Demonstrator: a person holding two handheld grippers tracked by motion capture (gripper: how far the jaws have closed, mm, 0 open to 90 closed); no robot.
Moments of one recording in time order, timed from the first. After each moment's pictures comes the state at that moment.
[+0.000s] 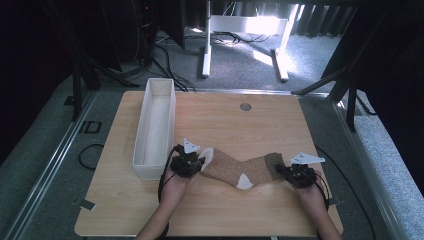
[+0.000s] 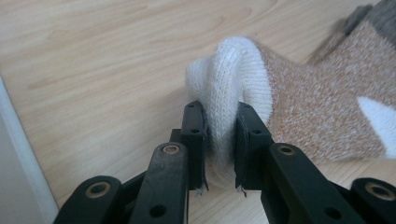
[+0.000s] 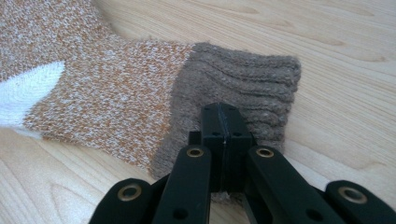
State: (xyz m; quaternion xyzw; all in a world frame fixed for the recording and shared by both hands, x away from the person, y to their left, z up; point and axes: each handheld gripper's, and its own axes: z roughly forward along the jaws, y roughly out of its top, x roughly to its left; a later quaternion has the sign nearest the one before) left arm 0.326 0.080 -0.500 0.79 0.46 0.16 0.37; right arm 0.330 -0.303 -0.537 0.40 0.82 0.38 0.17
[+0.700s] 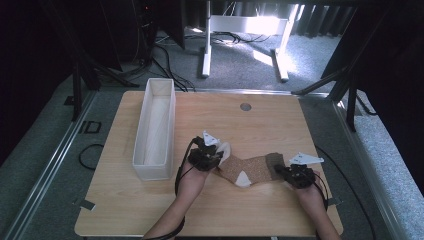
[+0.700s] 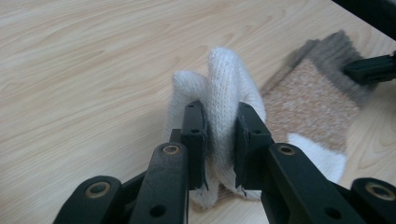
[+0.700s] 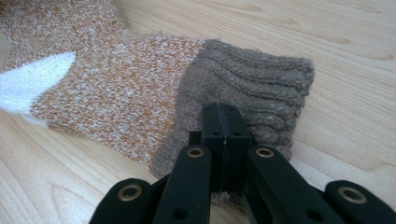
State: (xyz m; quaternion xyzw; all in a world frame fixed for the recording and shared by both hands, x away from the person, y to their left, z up) left arm 0.334 0.026 -0.470 0.80 0.43 0.15 0.38; right arm 0.330 -0.302 -0.539 0.40 0.82 0.38 0.17
